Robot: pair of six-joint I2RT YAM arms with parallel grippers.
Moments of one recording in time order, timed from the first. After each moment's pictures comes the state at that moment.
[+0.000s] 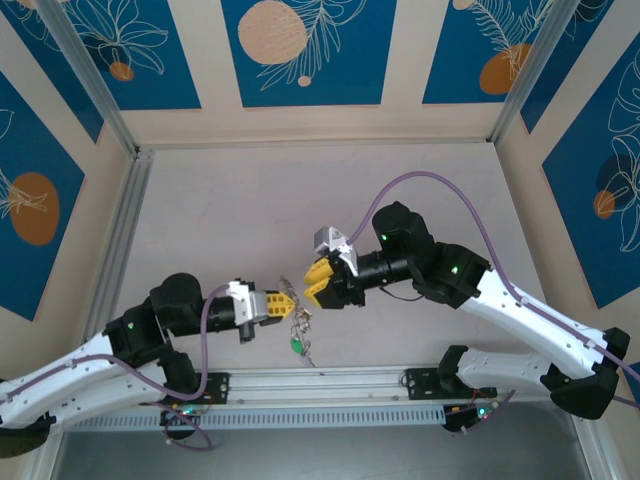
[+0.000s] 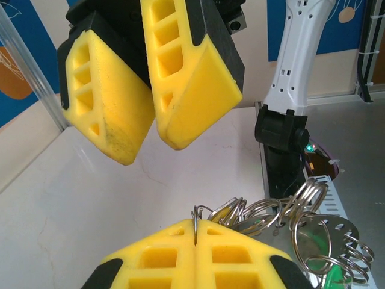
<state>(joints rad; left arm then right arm) -1.09 0.57 0.70 -0.29 0.29 0.26 0.95 1.05 1.16 -0.57 -0.64 -0.02</state>
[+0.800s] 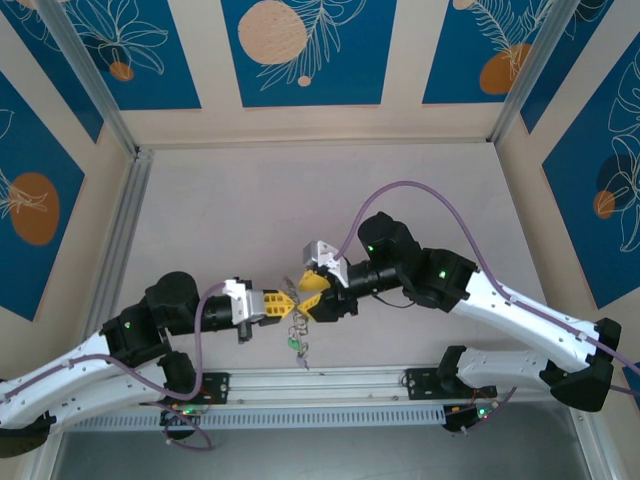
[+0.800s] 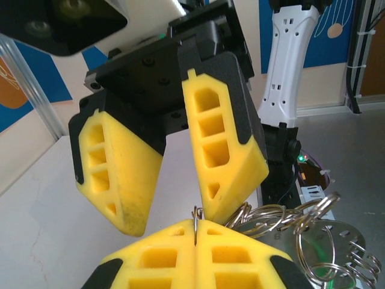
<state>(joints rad) -1.09 0.57 0.73 -0.29 0.32 0.24 1.02 1.08 1.13 -0.56 -0.57 -0.08</state>
